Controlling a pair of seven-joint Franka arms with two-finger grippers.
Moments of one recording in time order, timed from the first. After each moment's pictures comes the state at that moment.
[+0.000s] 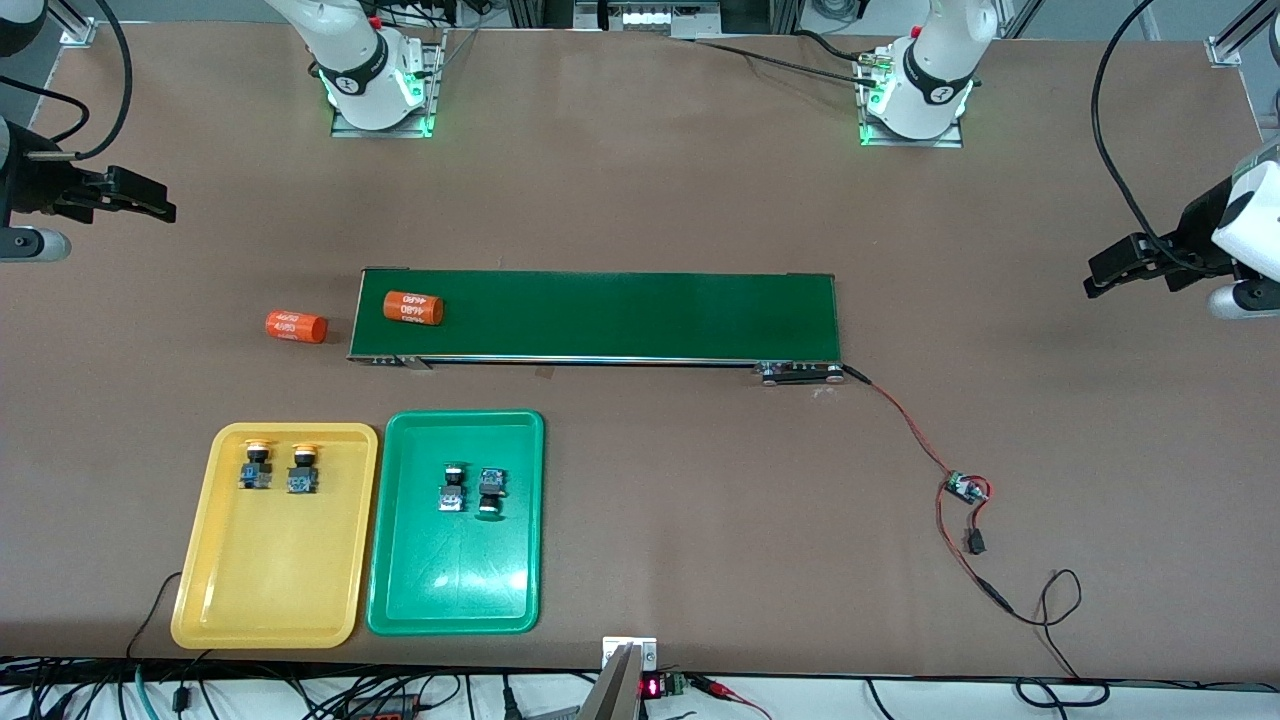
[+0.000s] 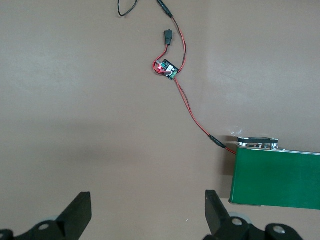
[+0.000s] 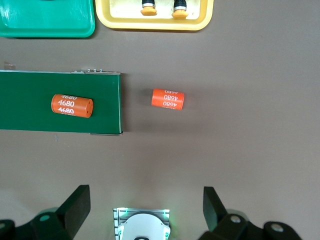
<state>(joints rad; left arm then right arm) 0.12 0.02 -0.08 -1.69 -0.02 1.71 -0.07 -0.06 0.00 0.00 -1.67 -0.02 1.46 -0.09</state>
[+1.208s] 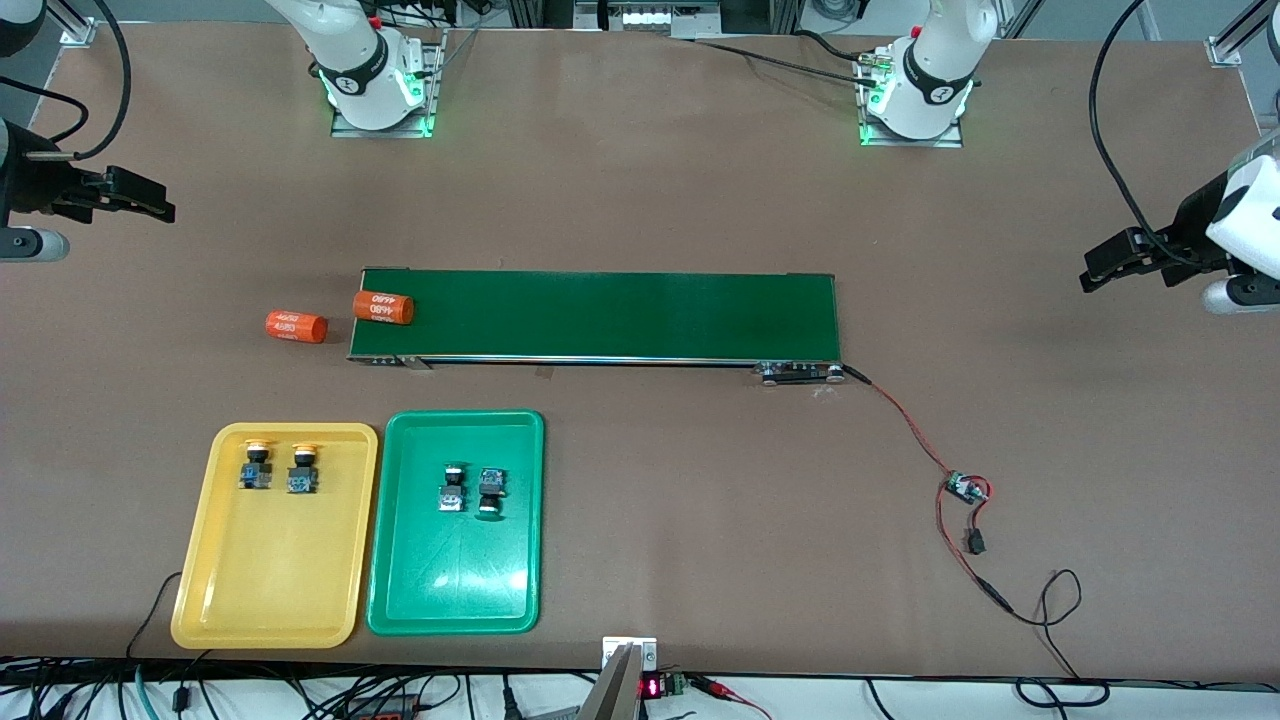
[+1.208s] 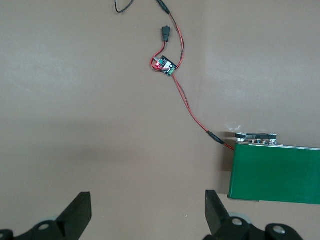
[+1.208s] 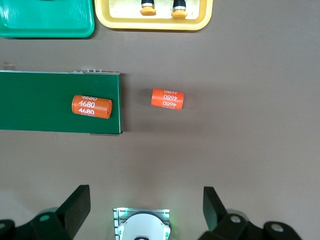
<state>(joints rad) 0.12 0.01 -0.09 -1.69 -0.02 1.70 -0.07 -0.07 0.00 0.00 -1.67 -0.02 1.46 -0.09</state>
